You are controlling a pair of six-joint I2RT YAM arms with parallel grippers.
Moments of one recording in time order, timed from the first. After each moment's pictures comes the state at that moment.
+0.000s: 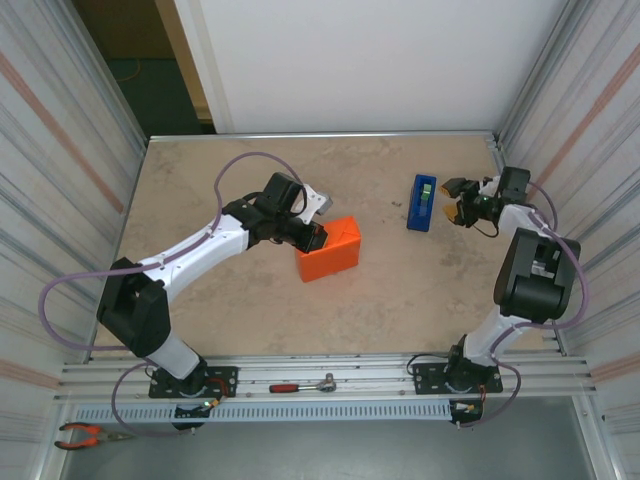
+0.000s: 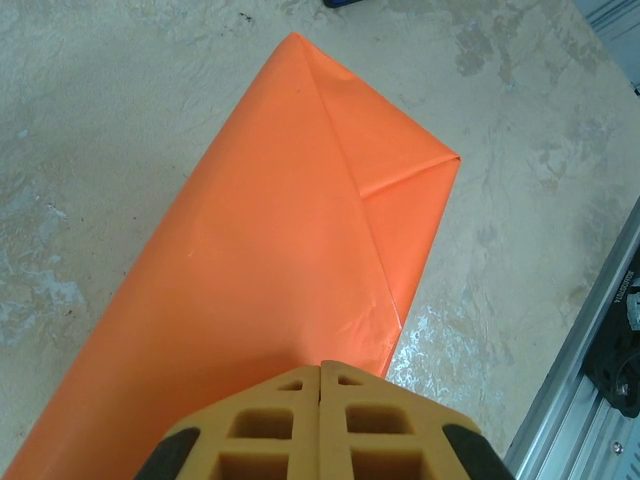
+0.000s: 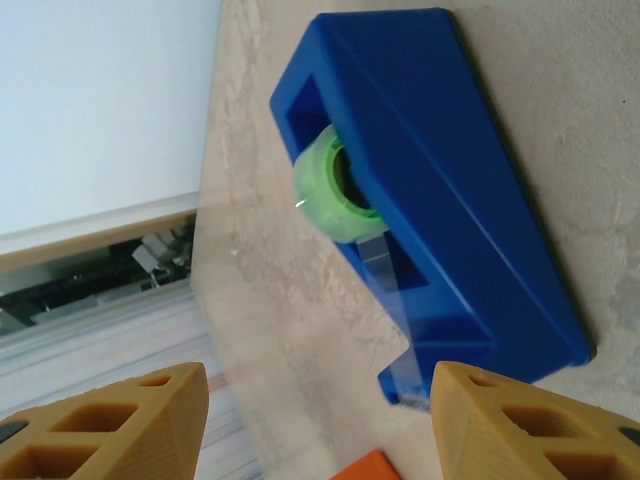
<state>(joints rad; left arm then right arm) -0.66 1.58 1.24 -0.57 0.40 -0.11 -0.30 1.73 1.07 -0.20 -0.79 0.90</state>
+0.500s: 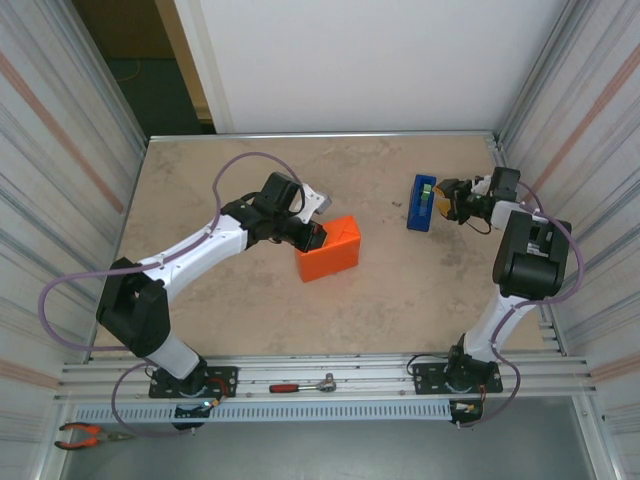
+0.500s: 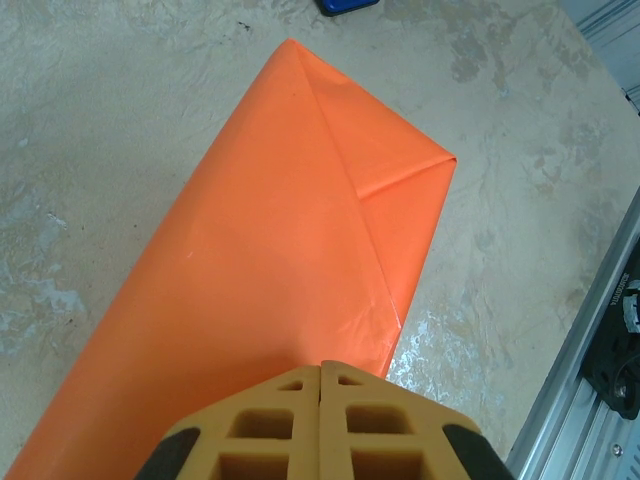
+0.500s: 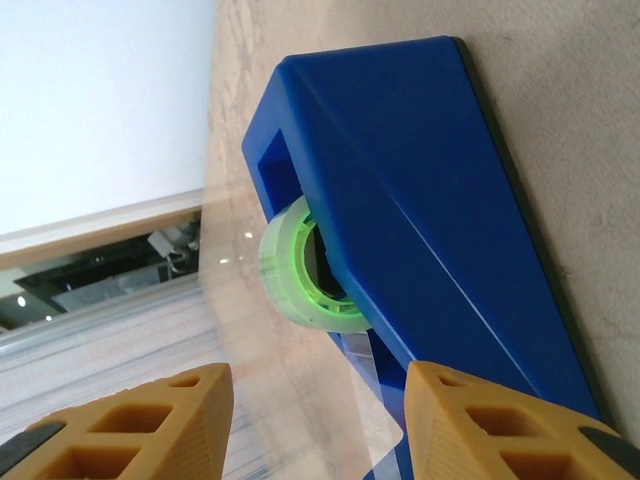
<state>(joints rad) -0.65 1.57 1.23 -0.55 0.42 -0.11 -0.27 1.88 1.12 -0.06 -0.84 0.93</state>
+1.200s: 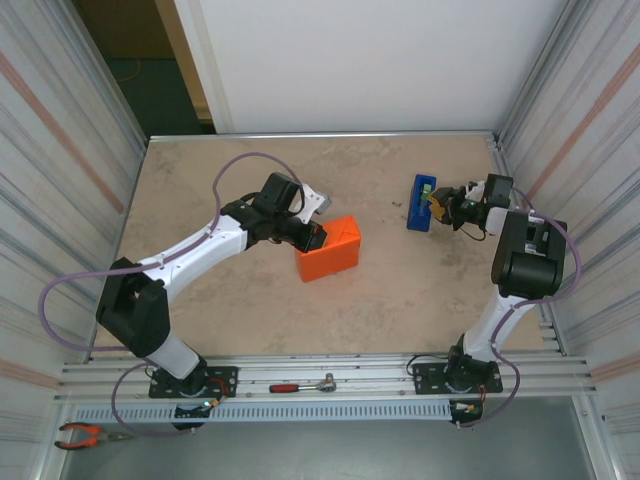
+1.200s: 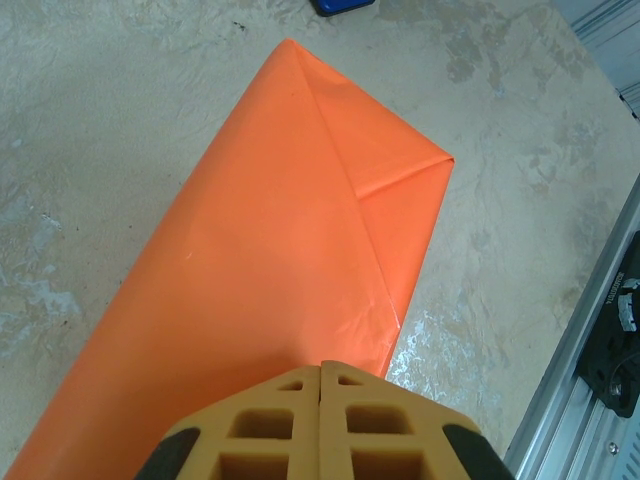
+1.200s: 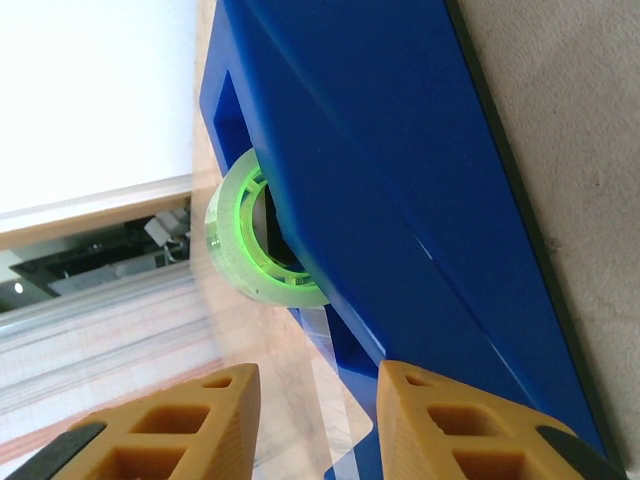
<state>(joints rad) -0.65 1.57 1.22 -0.54 0.43 -0.11 -0.25 1.88 1.04 0.02 -0.84 0.92</state>
